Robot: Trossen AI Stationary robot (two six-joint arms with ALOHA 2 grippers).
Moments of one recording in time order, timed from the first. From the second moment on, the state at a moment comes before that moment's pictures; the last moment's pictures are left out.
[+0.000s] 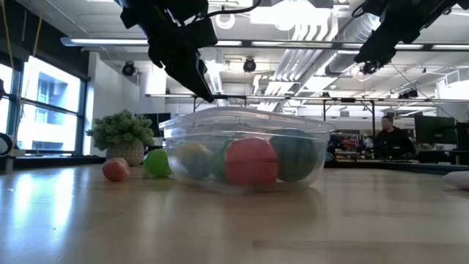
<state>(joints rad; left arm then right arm) 0.30 1.51 1.05 -0.44 0.06 0.27 -0.20 0.68 0.72 -0.65 -0.12 0.08</state>
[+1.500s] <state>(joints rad) 0.30 1.51 1.05 -0.53 0.16 0.26 -0.20 0.68 0.72 -0.65 -0.12 0.08</state>
